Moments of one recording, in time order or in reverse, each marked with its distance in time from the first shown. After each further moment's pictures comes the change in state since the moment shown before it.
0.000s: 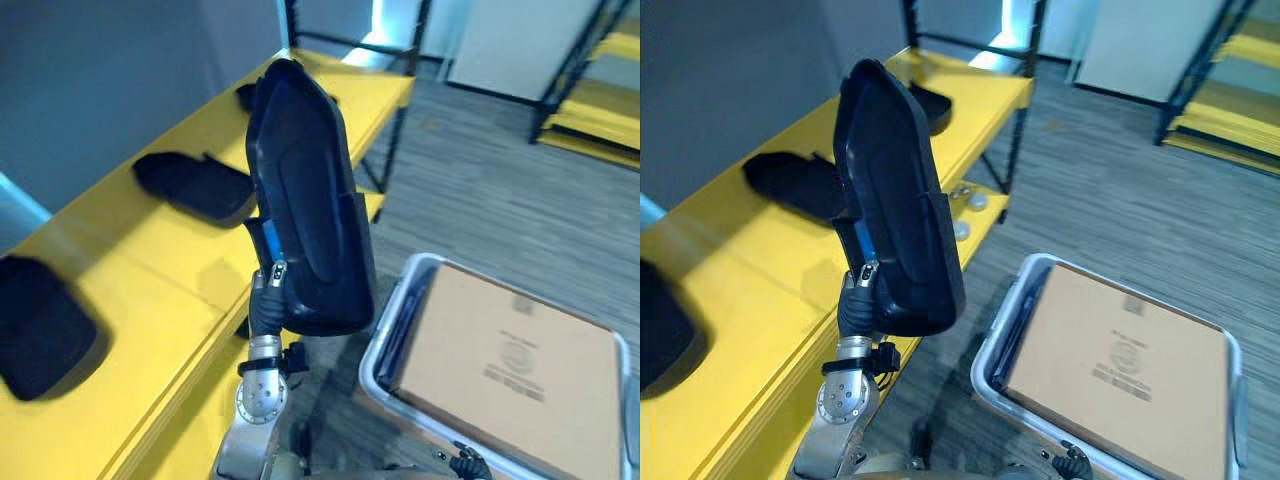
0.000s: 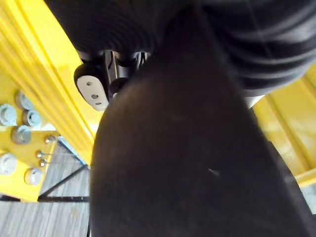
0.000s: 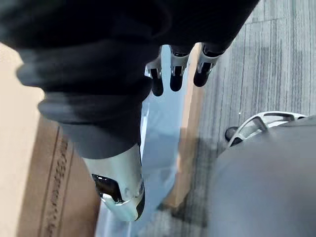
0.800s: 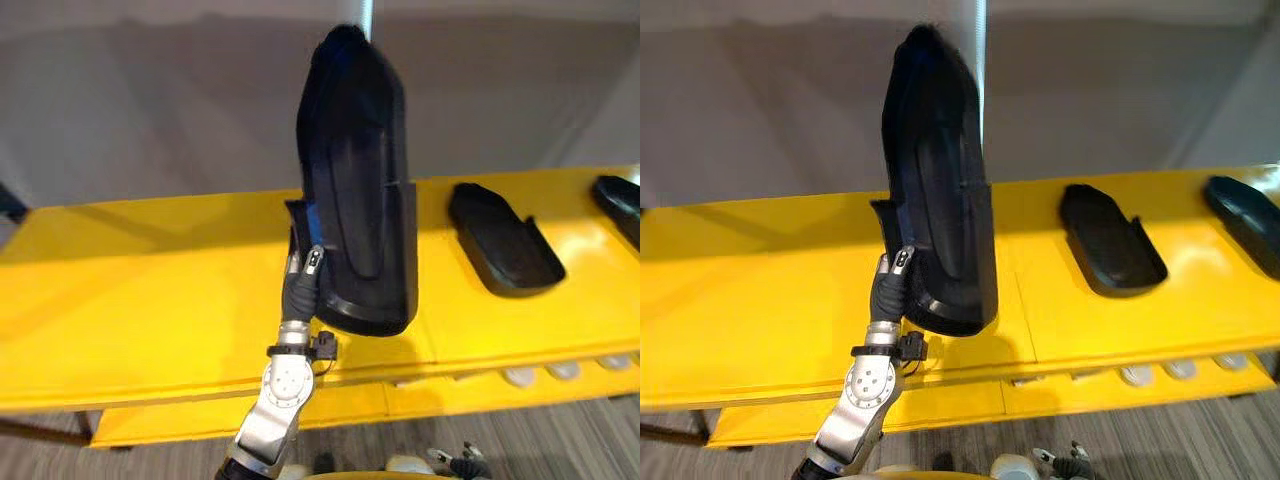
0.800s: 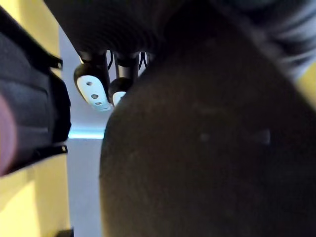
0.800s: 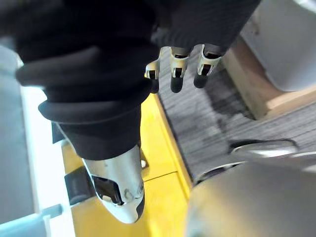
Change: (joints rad) left arm -0.001 0.010 -0.070 0.040 -0.032 -0.060 0.021; right arm -0.056 -0.025 0.045 -0.015 0.013 -0.013 -0.019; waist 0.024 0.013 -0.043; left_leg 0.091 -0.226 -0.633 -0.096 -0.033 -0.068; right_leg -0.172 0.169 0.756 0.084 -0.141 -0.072
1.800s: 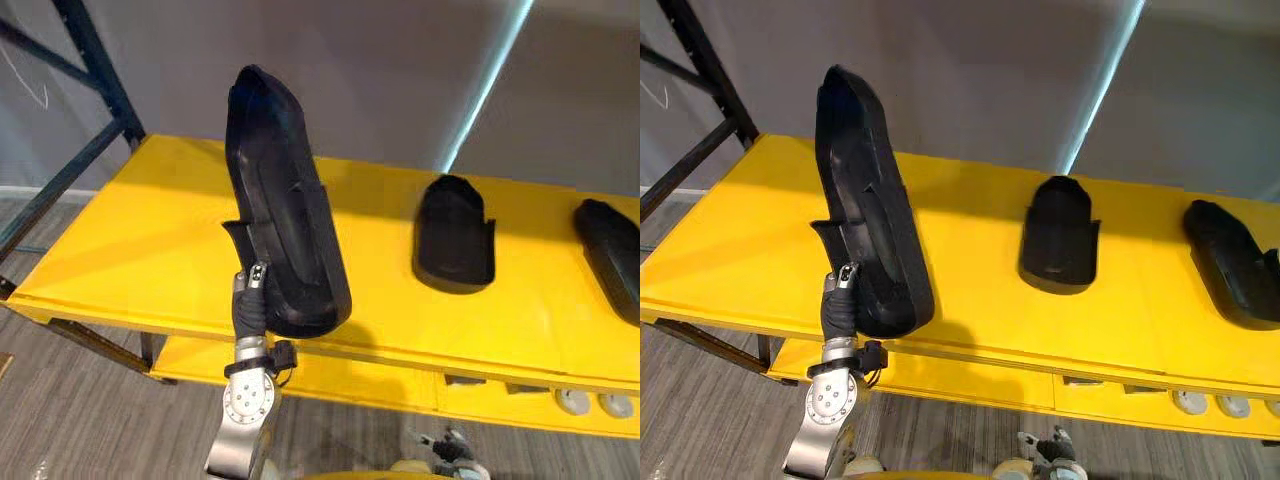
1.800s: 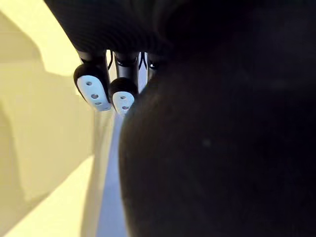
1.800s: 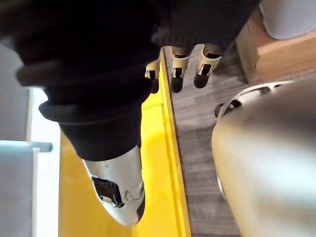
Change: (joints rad) left arm 0.091 0.014 0.207 -0.022 -0.053 -0.023 0.012; right arm -0.089 0.057 -0.031 0.122 -0.050 0.003 0.002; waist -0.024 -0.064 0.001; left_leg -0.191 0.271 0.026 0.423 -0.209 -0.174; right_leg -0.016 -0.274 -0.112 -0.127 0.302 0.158
